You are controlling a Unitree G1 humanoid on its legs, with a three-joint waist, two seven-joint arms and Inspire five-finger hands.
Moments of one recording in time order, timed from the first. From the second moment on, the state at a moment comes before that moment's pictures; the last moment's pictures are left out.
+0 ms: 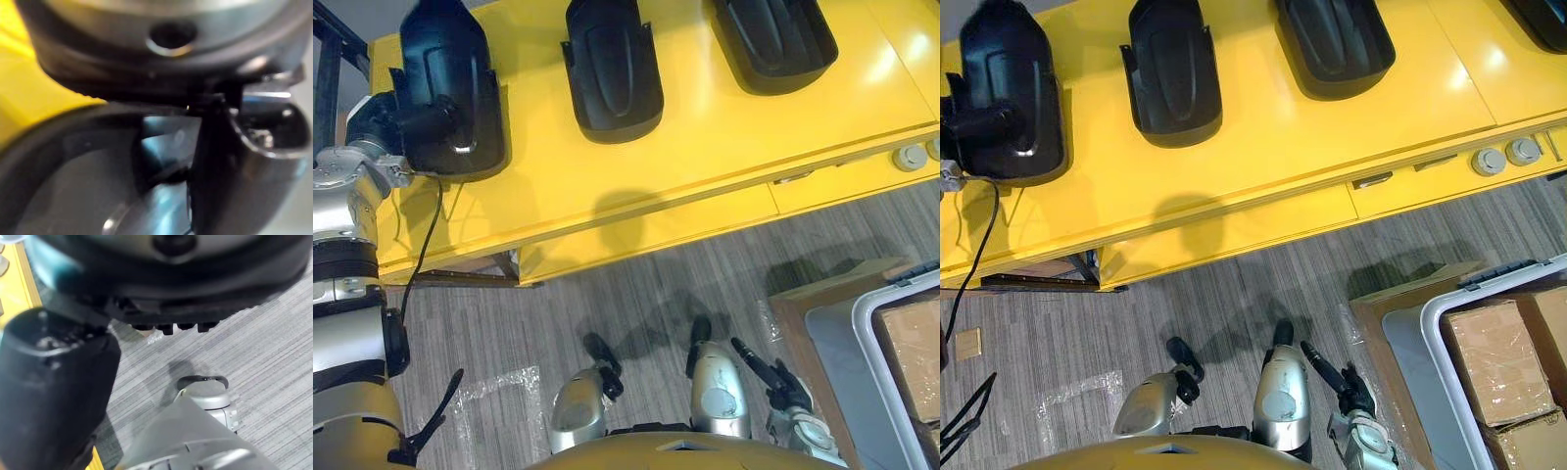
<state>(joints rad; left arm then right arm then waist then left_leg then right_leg) -0.78 0.83 0.20 0.68 -0.29 0.35 -0.21 0.16 -0.17 -0.24 0.81 0.18 -0.06 0.01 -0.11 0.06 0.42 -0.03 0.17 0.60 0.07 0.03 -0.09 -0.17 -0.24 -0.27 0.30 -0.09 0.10</state>
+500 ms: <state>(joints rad) -0.77 0.83 0.19 0.71 -0.27 0.35 -0.21 0.16 -0.16 -0.24 0.84 0.18 -0.06 -0.01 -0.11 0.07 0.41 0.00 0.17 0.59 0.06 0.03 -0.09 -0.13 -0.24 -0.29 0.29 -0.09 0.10</state>
